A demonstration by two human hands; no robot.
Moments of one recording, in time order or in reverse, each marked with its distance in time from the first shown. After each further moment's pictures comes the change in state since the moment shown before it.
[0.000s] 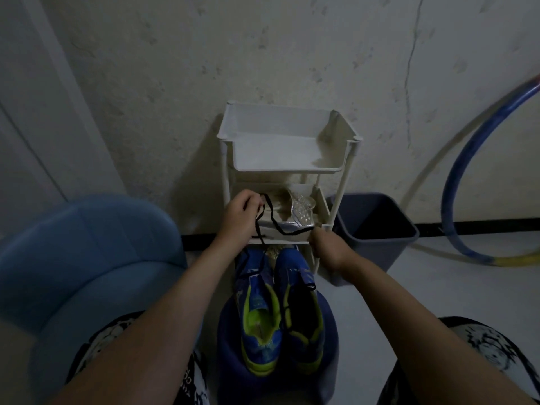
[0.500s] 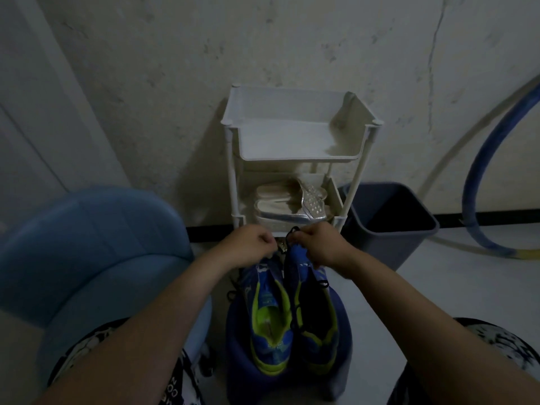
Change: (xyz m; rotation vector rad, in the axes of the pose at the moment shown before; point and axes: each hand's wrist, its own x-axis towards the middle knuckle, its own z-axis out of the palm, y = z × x) left_hand -0.009 -0.039 -0.010 0.426 -0.553 -0.265; right_hand 0.018 -0.011 0.024 -0.009 -0.118 -0.066
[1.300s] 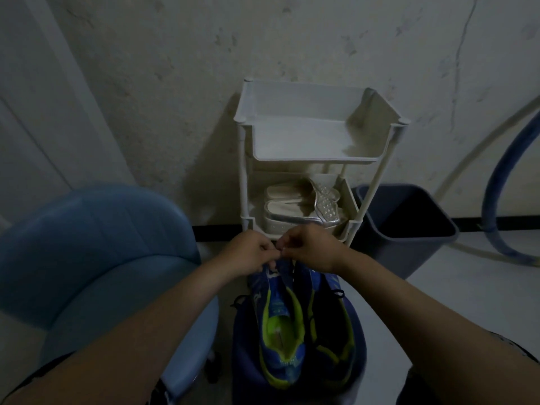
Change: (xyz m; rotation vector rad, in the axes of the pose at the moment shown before) left_hand 0.015 -0.033 -0.003 0.033 0.011 0.012; right_hand 0.049 0.002 0.025 -0.299 -0.144 -0.300
